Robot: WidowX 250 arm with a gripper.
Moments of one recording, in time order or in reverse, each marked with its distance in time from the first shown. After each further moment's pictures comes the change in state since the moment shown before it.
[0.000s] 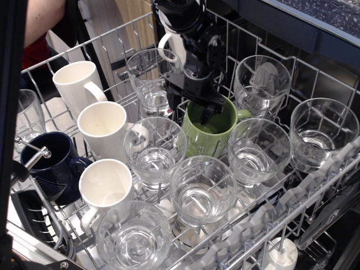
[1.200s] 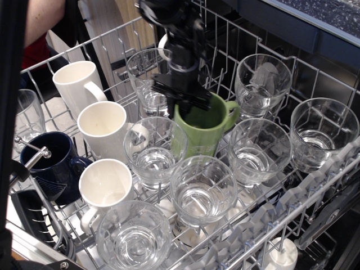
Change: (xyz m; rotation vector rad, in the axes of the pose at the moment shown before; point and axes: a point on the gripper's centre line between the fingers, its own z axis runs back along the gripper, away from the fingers) arm -0.007 0.013 0.006 -0.114 0.169 0.002
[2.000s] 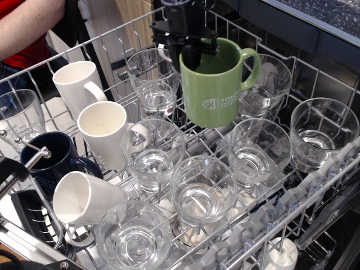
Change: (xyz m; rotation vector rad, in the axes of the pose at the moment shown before) arm 0.006 -0.008 0.097 -0.164 -0.053 -0.027
